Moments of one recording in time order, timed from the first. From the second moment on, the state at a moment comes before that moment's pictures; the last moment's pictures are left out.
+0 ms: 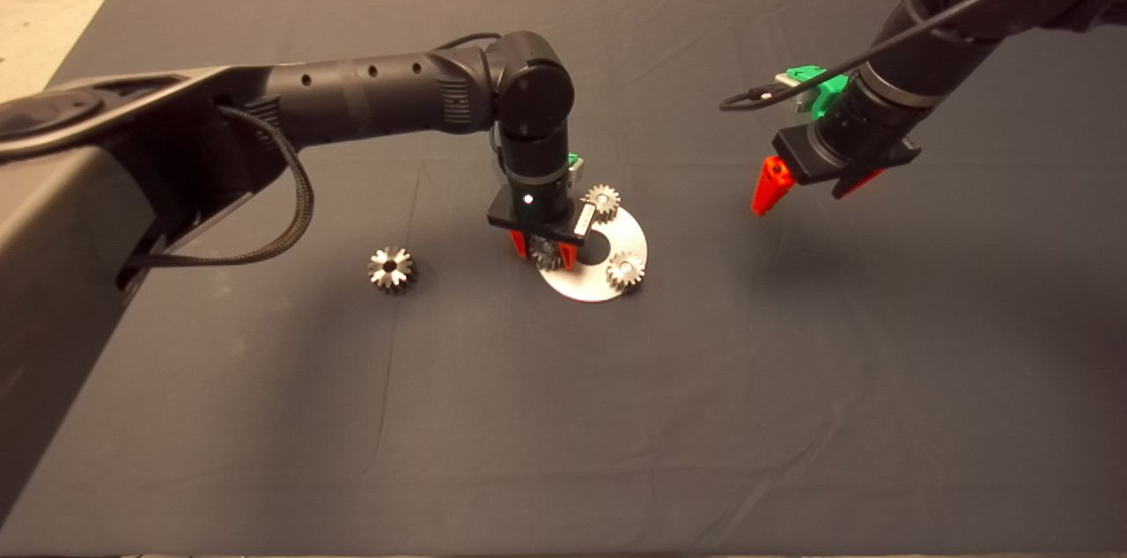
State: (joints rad) left arm -0.35 2.91 -1.61 0.18 1.46 -0.97; right arm 0.57 2.44 -1.12 -0.05 -1.53 1.13
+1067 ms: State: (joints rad) left arm -0.70 2.76 -1.26 0.11 1.52 -1.18; right arm 0.67 2.41 -0.89 -0.08 -1.53 1.23
